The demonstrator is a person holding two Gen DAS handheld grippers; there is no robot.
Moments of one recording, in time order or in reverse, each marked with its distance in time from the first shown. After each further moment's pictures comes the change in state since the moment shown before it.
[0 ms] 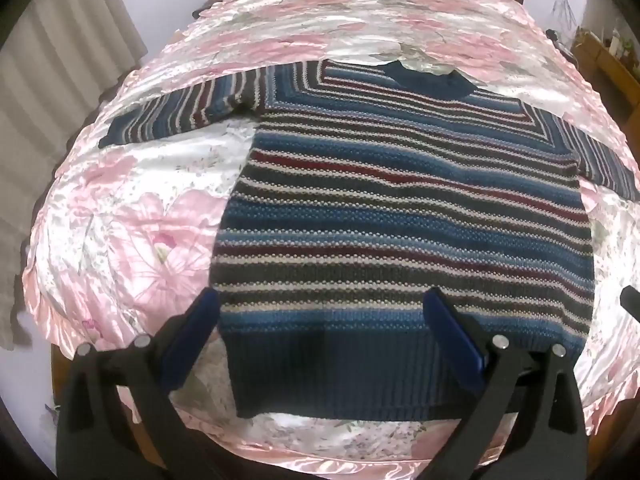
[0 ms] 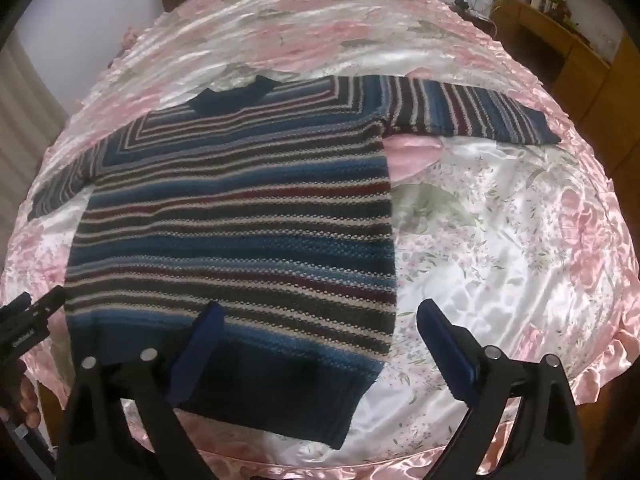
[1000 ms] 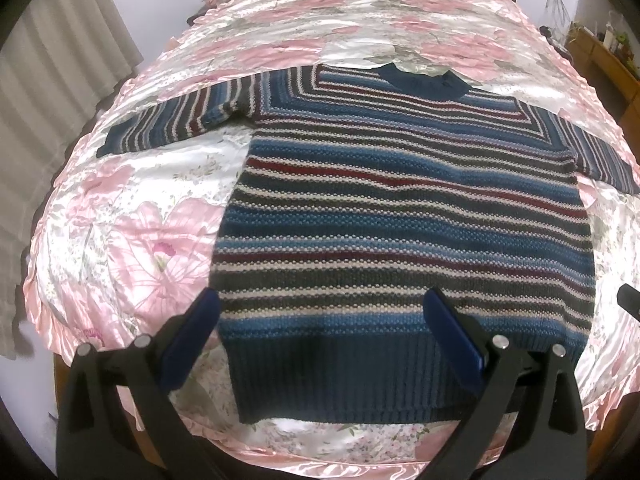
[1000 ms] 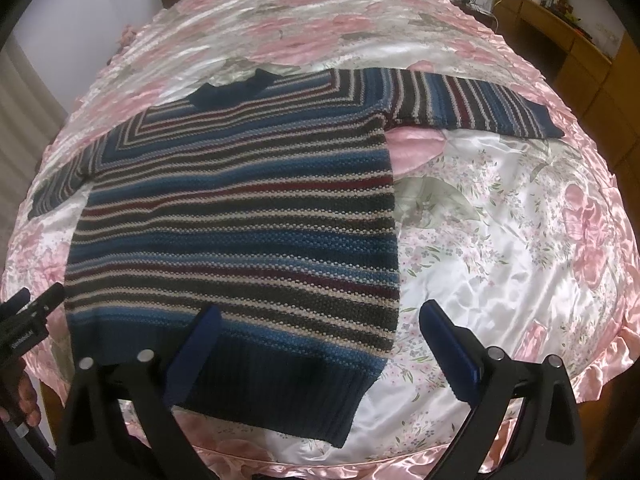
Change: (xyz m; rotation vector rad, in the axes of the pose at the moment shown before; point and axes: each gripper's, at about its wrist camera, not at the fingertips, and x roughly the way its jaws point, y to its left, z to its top) left arm -0.005 0.006 0.006 0.029 -0.011 -0.014; right arm 0.005 -0.003 -0.001 0.008 0.005 0.010
